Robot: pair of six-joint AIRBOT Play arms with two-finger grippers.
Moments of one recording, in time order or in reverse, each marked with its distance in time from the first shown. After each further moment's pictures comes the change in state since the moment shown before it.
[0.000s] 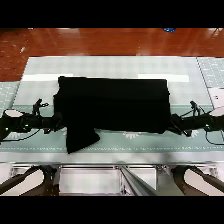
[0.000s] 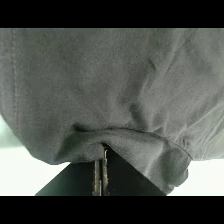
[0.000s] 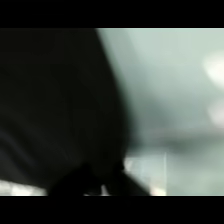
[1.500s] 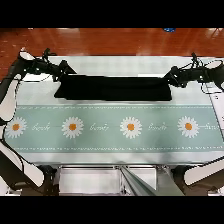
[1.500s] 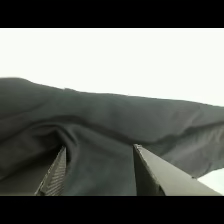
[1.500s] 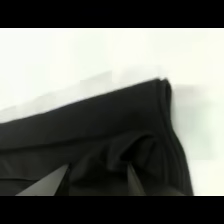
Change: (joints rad) left arm -0.149 -0.806 1.268 0.000 -0.169 -0.214; right arm 0.087 -0.616 0.907 0.177 -0.065 -0.066
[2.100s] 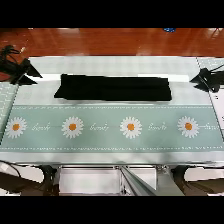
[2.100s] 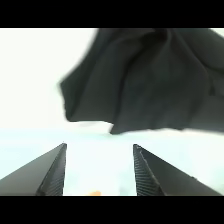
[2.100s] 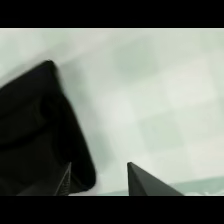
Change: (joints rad) left arm 0.239 0.325 -0.067 0.299 -0.336 -0.074; right arm -0.226 0.203 -0.065 -0.239 0.177 0.080
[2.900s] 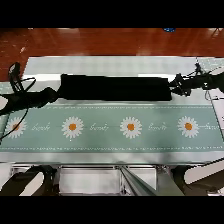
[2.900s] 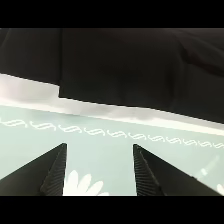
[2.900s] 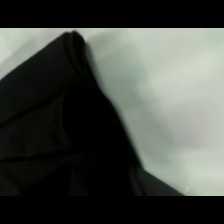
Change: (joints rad) left arm -0.307 0.778 -0.962 -0.006 0.705 0.054; right arm 0.179 -0.201 -0.024 0.185 -0.098 -0.003
